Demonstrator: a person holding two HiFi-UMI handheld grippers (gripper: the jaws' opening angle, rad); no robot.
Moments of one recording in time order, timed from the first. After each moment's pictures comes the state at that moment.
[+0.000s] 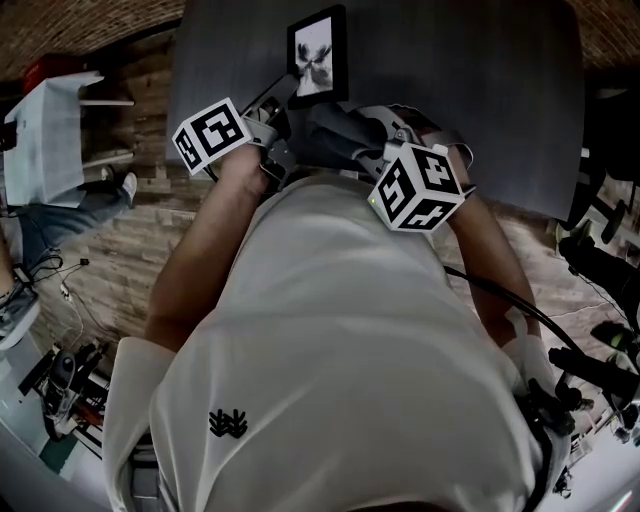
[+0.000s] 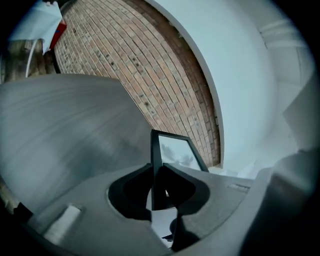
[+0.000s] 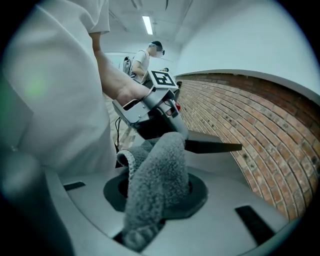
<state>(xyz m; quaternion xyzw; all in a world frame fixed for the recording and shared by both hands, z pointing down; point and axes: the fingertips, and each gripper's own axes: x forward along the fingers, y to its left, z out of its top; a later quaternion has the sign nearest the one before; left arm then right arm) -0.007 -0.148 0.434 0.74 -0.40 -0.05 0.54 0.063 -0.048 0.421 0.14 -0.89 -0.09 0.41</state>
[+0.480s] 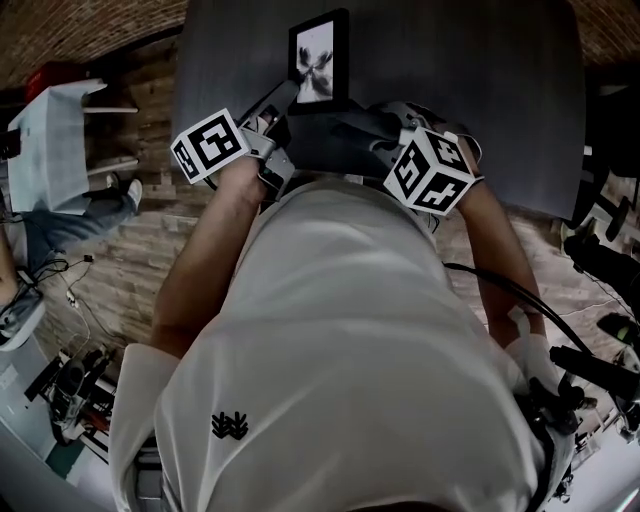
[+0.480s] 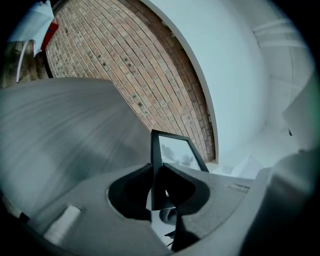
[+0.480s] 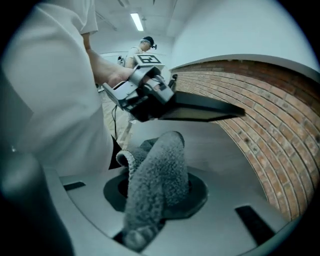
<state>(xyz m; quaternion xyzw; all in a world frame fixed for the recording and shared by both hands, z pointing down) -0.003 -0.146 0.417 0.77 -0.37 -0.05 0.52 0.091 -0.062 0.449 0.15 -0.89 -0.04 0.43</state>
